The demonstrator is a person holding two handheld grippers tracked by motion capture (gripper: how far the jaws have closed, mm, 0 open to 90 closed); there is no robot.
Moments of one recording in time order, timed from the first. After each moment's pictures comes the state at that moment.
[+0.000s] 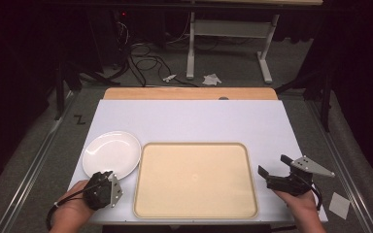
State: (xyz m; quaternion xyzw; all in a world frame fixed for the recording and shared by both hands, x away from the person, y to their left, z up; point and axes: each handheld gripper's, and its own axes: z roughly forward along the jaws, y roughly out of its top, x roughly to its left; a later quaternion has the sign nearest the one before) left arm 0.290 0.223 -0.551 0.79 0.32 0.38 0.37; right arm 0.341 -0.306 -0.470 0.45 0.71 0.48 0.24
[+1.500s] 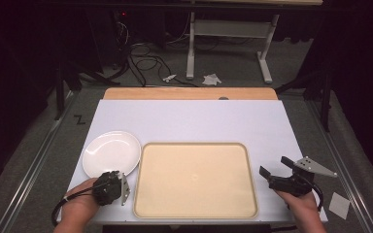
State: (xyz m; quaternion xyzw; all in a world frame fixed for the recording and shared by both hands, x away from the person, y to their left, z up) left arm 0.302 0.212 -0.562 0.81 0.28 0.40 0.33; right arm 0.341 -0.313 -0.474 0.46 0.70 0.49 0.22
